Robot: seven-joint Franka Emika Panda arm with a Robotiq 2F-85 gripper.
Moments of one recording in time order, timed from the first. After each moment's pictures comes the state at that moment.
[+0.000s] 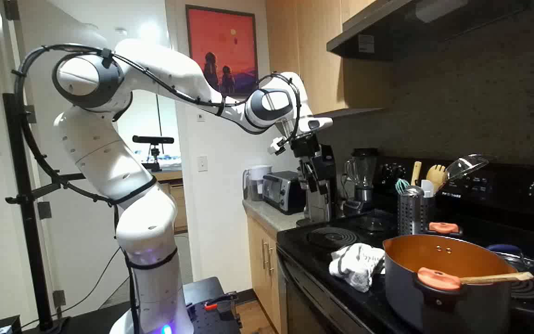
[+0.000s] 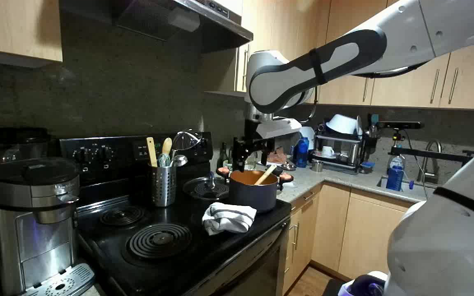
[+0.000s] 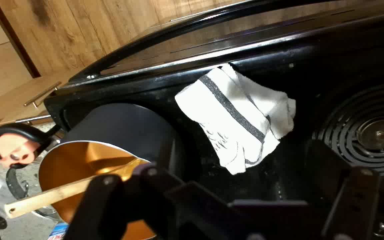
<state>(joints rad) -0.18 -0.49 0.01 -2.42 -0.21 2.12 0.21</state>
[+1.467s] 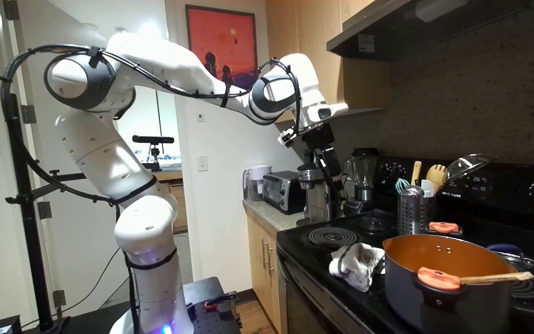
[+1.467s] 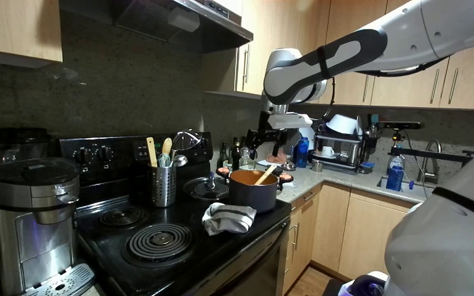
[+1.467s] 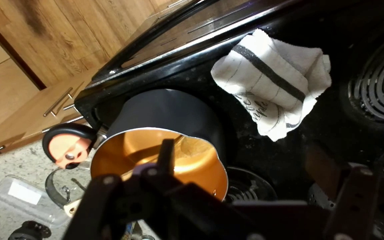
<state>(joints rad) -0.21 -0.49 -0.12 -2.37 -0.19 2.15 0.20</state>
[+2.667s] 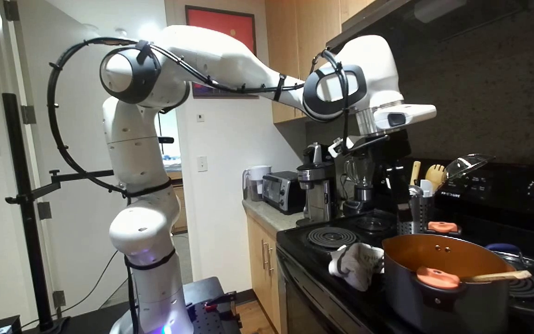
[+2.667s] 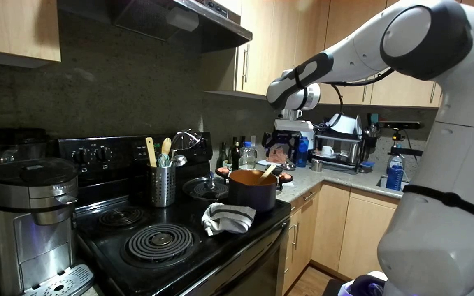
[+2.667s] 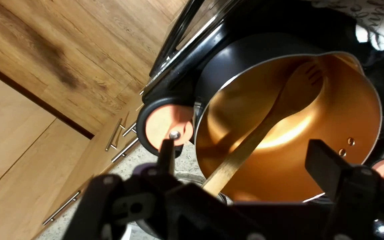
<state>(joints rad) -0.32 -0.10 -0.31 -2.04 -0.08 2.15 0.22</state>
